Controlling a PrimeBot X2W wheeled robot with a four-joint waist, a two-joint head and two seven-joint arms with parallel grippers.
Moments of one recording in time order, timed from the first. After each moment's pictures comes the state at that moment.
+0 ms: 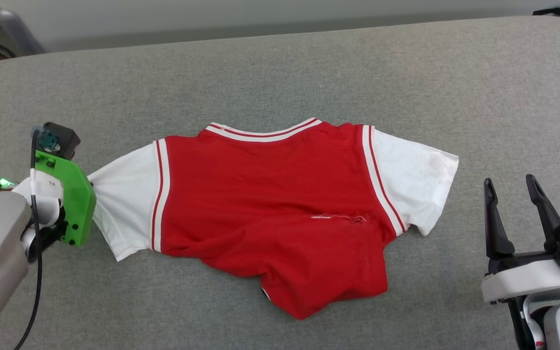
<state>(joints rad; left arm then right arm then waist) -0.88 0.73 -1.08 0.70 -0.97 -0.13 0.30 -0.07 -0.10 -0.08 0.03 0.07 0.13 -0.26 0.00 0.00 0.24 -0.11</state>
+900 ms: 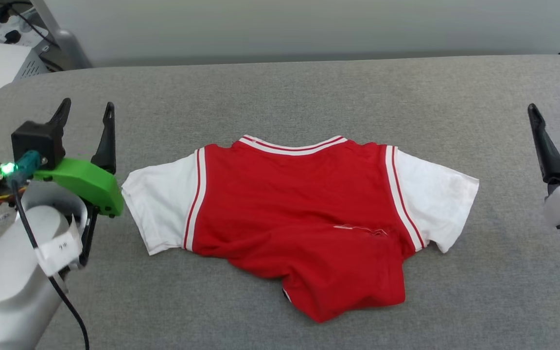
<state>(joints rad) -0.66 0.66 -0.70 0.39 -0.76 0.22 -0.26 -0.32 -0.43 0.03 0.04 0.24 0.13 0.01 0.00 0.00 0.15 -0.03</state>
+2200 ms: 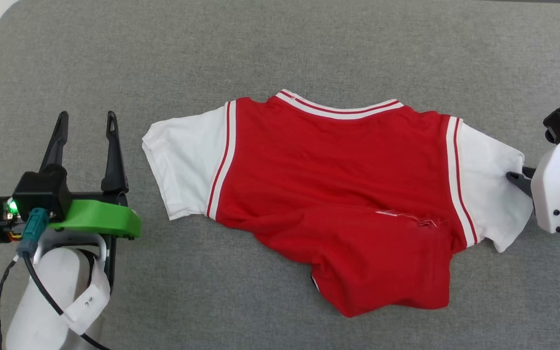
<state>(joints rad) -0.32 0.32 -0.12 0.11 -0.25 0.10 -0.26 -0.65 -0.72 0.62 0.41 0.80 0.13 0.59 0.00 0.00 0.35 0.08</state>
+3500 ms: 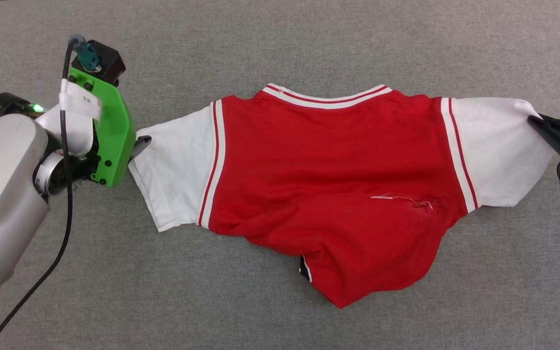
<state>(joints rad) -0.95 0.69 -0.80 0.36 -0.87 -0.13 0.76 -0.64 -0.82 0.56 0.18 0.78 0.13 0.39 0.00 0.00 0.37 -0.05</state>
